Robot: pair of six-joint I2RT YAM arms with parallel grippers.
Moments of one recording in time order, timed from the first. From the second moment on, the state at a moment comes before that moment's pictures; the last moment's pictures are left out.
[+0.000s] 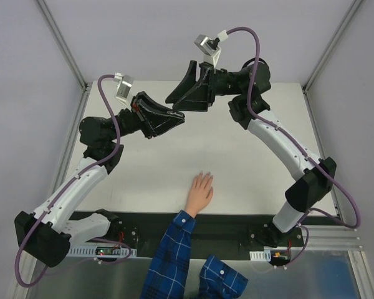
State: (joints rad) left arm -0.45 1.06 0.97 0.73 0.86 -0.93; right arm 0.64 1.66 1.73 0.62 -1.18 1.13
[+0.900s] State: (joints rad) left arm -0.43 1.08 1.10 0.29 0.67 -0.57; right arm 0.75 1.53 1.78 -0.21 -0.47 0.50
